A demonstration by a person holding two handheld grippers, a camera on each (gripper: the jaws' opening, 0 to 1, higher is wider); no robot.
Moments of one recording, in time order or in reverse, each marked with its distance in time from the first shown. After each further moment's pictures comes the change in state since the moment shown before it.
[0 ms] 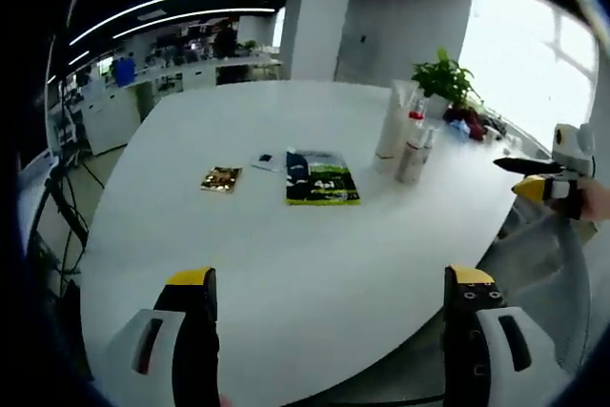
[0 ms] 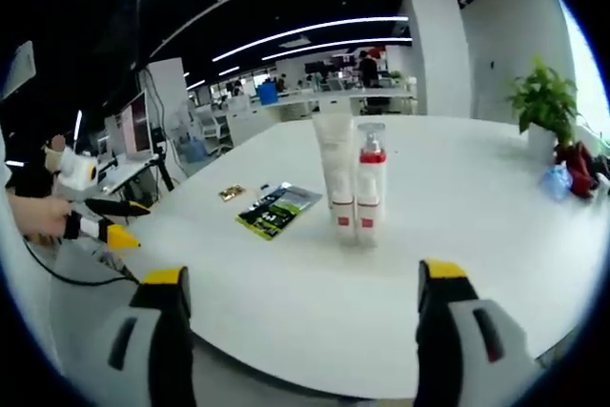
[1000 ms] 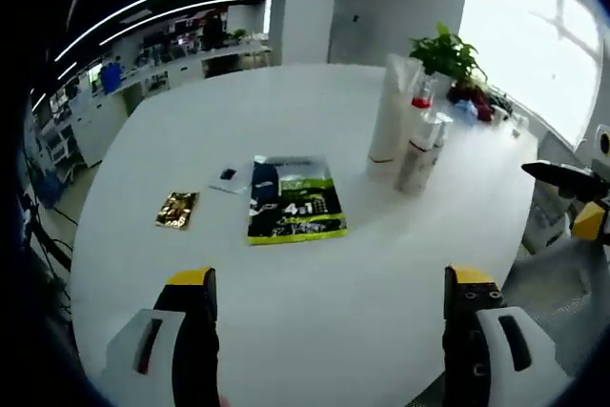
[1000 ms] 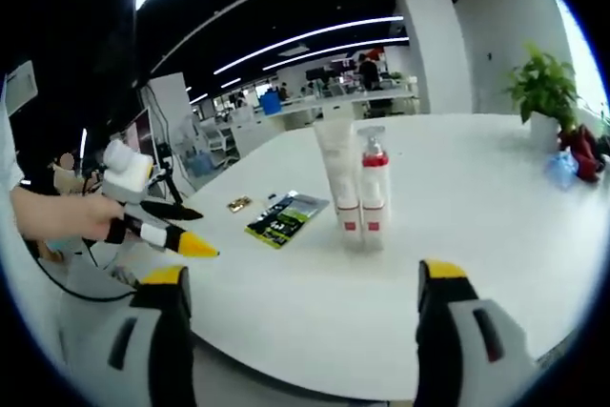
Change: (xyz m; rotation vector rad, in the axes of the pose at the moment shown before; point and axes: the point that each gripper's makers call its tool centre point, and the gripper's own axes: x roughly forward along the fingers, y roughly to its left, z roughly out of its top) left arm 0.103 -0.044 0.037 0.090 0.106 0.000; right arm -0.001 0.001 0.005 0.062 -0.040 0.035
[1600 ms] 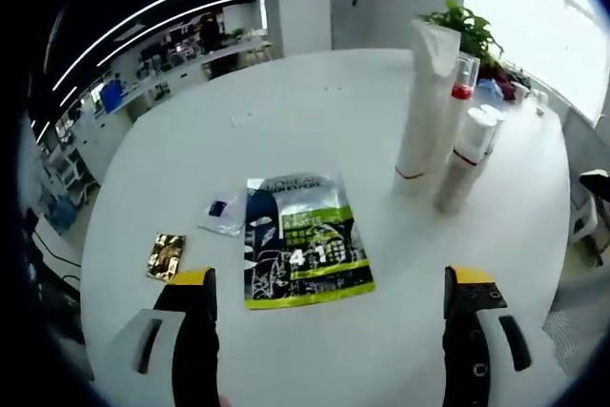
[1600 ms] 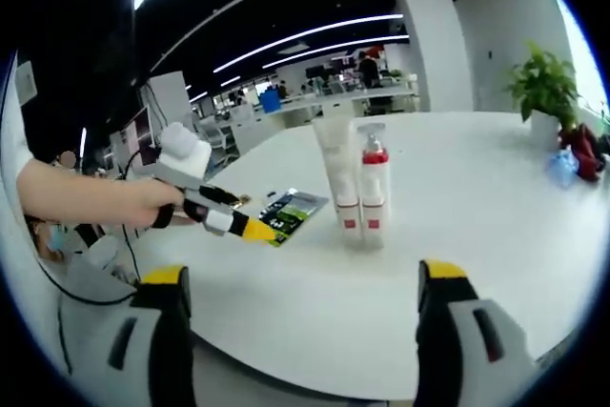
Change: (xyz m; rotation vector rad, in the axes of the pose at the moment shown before) left arm 0.073 0.018 0.031 0.061 0.051 0.094; right arm 0.002 0.000 -0.002 -0.003 0.014 -0.002
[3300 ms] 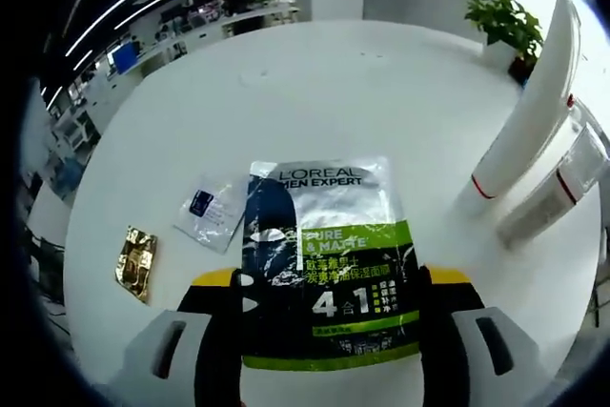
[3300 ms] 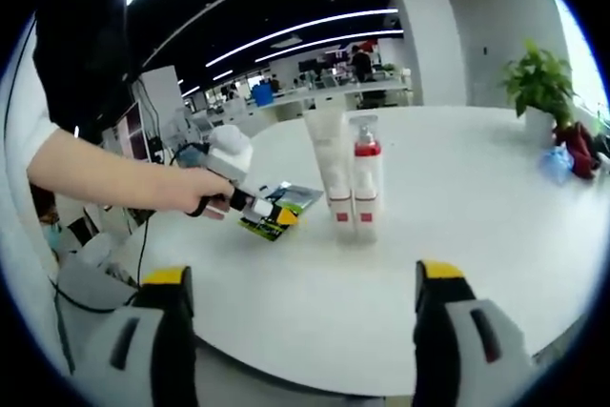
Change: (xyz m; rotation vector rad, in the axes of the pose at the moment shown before) left arm 0.061 0.014 -0.002 -0.103 0.126 0.060; right arm 0.002 -0.006 -0.005 0.006 0.029 -0.035
